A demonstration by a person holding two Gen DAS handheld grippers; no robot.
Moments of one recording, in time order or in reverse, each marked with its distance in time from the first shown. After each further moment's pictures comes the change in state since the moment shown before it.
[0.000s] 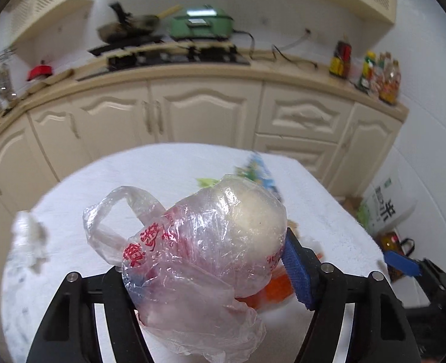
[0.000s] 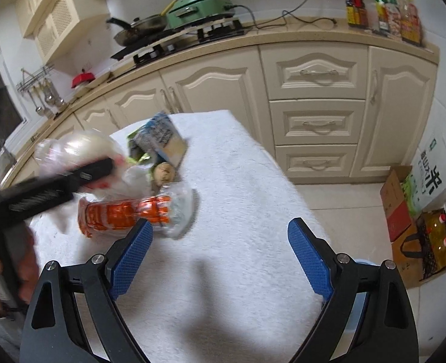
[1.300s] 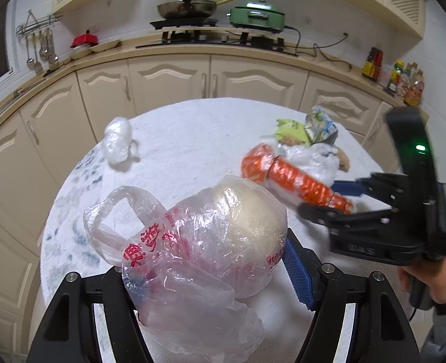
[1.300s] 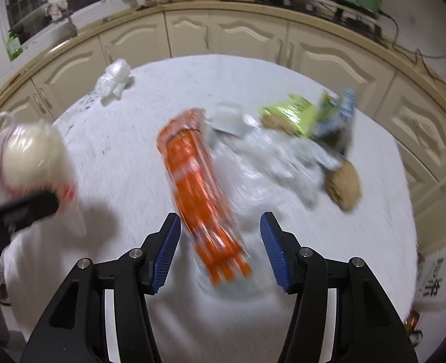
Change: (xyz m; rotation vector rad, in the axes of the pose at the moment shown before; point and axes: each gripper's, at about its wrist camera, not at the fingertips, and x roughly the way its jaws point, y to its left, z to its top) left arm -0.106 0.052 -0.087 -0.137 0.068 0.118; right arm 0.065 0.148 -0.018 -0.549 0.232 0.143
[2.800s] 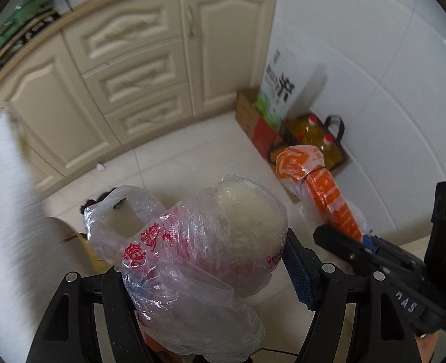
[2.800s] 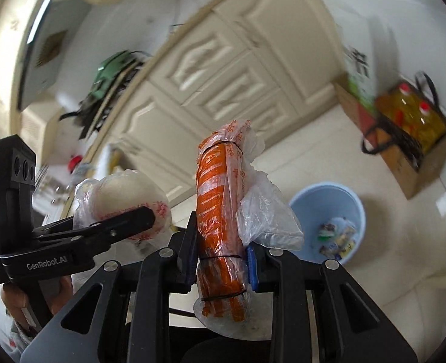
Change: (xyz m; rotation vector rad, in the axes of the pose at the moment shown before) left arm 0.159 -0.459 -0.024 0.560 0.313 -0.304; right arm -0.166 -0.275 -0.410 1.090 -0.372 0.035
